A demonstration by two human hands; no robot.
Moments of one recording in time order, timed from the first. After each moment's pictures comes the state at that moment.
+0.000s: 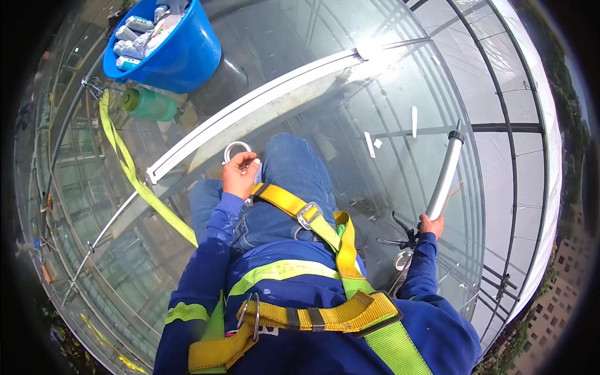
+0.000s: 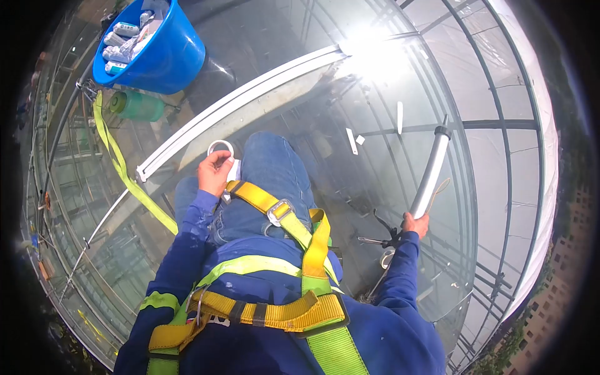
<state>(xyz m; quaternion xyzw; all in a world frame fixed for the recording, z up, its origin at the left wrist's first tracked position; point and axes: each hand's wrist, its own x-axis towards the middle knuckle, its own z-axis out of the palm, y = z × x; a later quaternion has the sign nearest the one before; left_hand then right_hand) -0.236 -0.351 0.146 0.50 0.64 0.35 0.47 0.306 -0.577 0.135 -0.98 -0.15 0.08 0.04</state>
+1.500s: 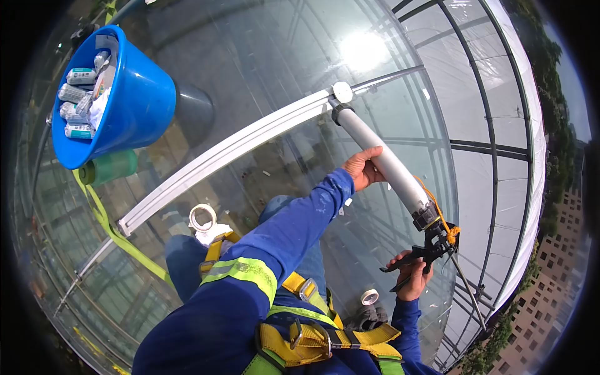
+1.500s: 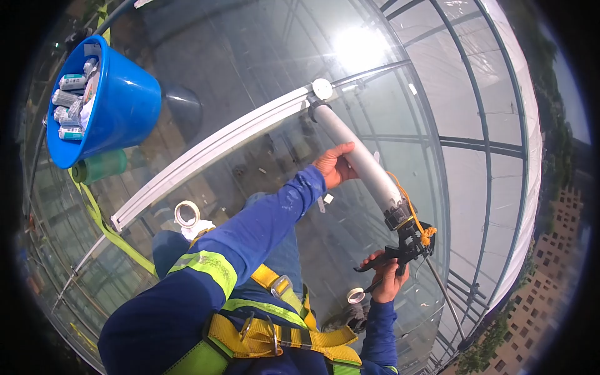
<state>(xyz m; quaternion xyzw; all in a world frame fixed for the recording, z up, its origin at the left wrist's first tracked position) 0.157 -0.156 0.100 -0.10 0.13 0.28 0.95 0.227 -0.401 0.281 -0.68 -0.24 0.40 0.56</state>
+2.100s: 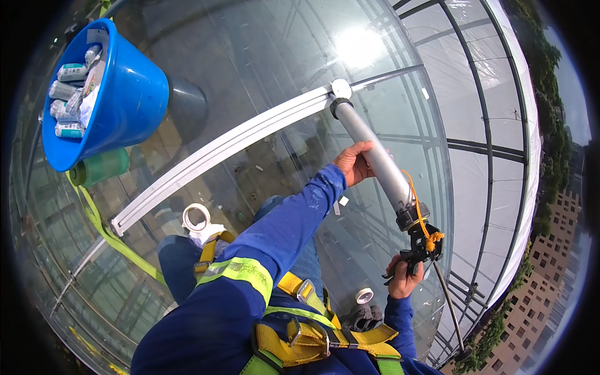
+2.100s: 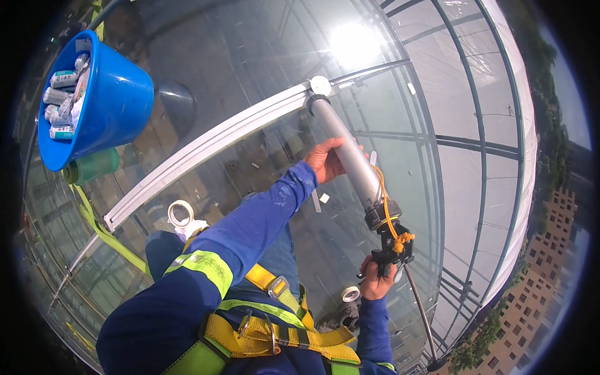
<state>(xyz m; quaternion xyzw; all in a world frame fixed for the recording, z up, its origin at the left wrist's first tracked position) 0.146 -0.142 0.085 -0.07 0.10 0.28 0.95 0.223 -0.405 0.263 -0.77 -0.35 0.31 0.44</state>
